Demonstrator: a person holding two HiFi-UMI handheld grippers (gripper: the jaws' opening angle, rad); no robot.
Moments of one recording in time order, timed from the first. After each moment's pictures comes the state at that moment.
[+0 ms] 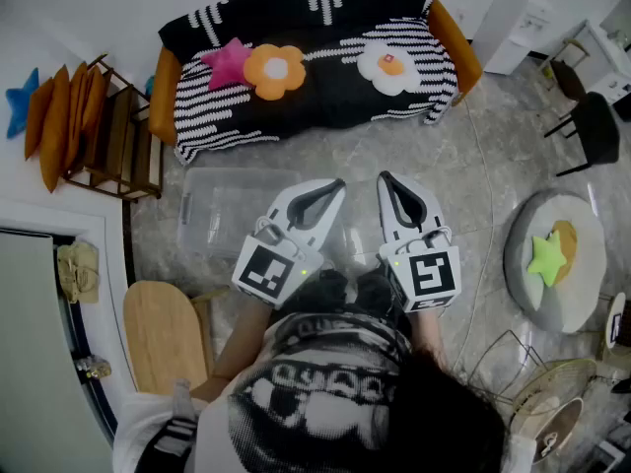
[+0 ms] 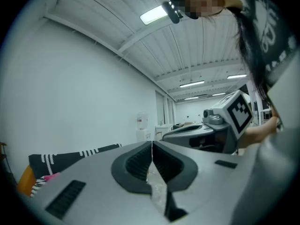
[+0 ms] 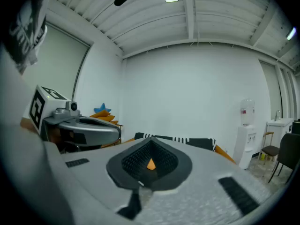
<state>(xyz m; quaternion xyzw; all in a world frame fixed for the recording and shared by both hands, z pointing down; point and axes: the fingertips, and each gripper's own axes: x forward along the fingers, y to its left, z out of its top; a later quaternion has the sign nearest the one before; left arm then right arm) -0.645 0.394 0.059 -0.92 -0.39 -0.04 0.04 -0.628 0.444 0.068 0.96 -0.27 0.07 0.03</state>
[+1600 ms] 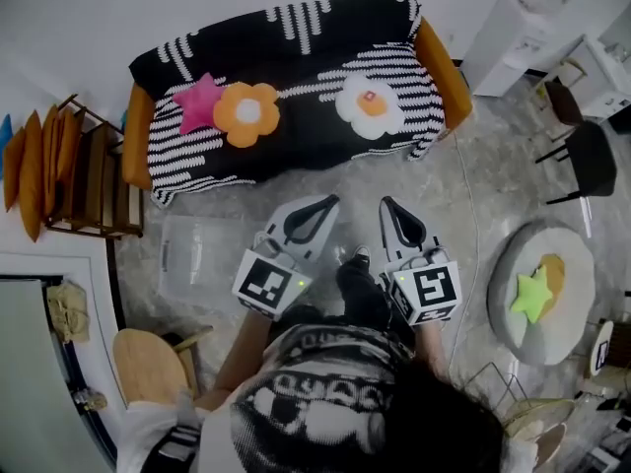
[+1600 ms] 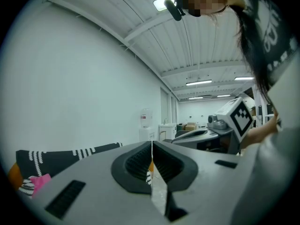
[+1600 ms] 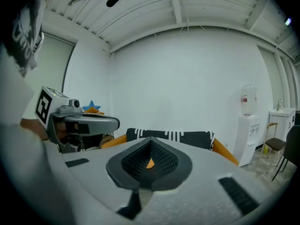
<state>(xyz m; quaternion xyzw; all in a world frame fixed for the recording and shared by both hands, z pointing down) -0.429 0.453 0.090 -0.92 -0.38 -0.03 0.02 -0.425 0.527 0.115 0.96 -0.27 0.10 0.01</state>
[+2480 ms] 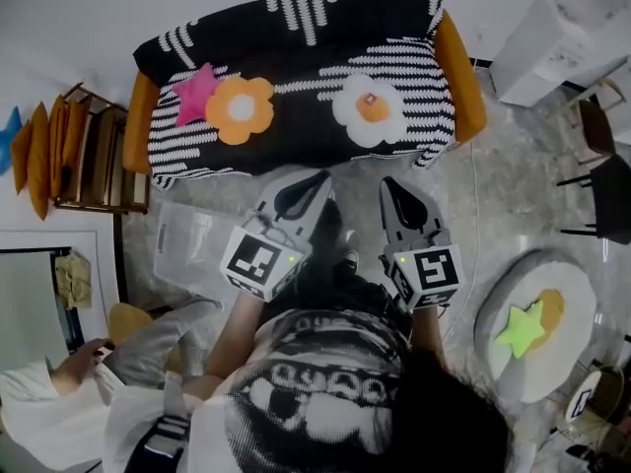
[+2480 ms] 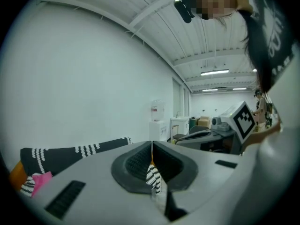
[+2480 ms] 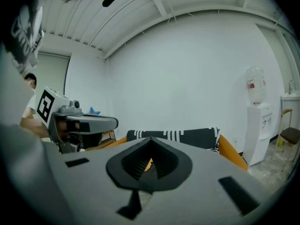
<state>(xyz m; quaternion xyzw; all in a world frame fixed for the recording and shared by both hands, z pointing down) -0.266 0.567 0.106 -0.94 -0.32 -0.09 0.03 -0.259 0.648 0.141 0.94 -0.32 0.12 -0.04</state>
